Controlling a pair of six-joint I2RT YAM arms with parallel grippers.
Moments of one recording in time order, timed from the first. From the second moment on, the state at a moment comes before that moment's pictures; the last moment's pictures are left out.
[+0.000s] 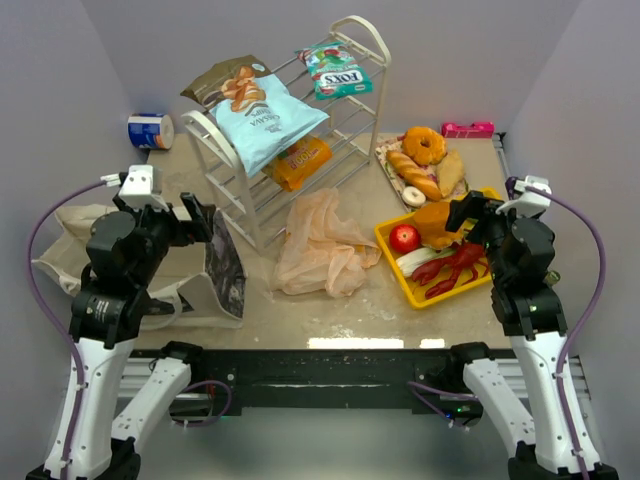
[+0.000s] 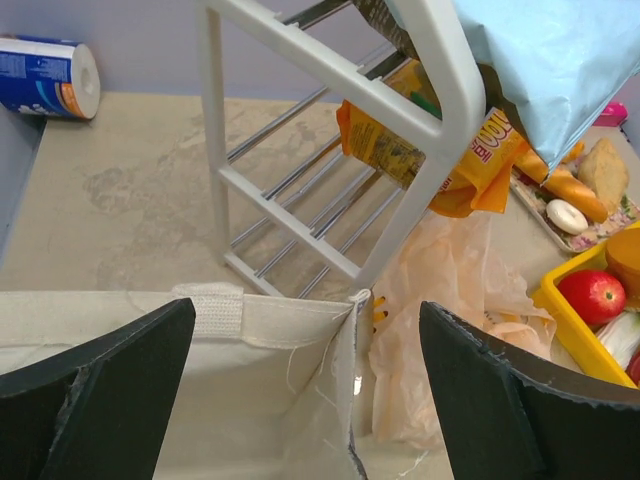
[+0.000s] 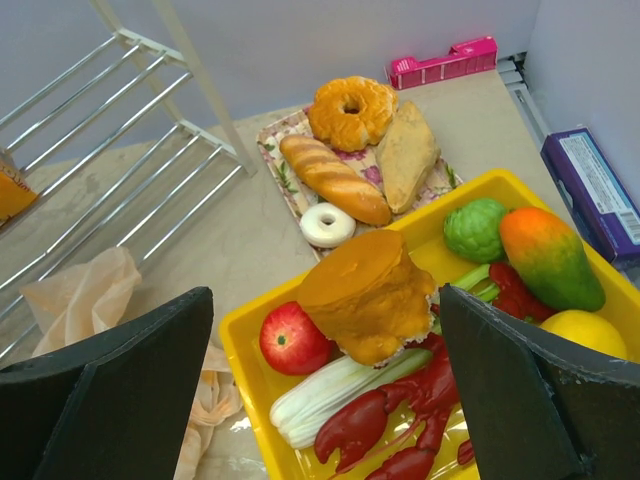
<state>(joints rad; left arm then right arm) -0.18 0.68 1.11 -0.62 -0.03 -0.20 0.12 0.65 0.91 -0.42 0.19 0.24</state>
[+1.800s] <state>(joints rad) -0.42 0.69 0.79 -0.32 0.60 -0.65 0.28 0.97 1.04 -0.49 -0.14 0.36</state>
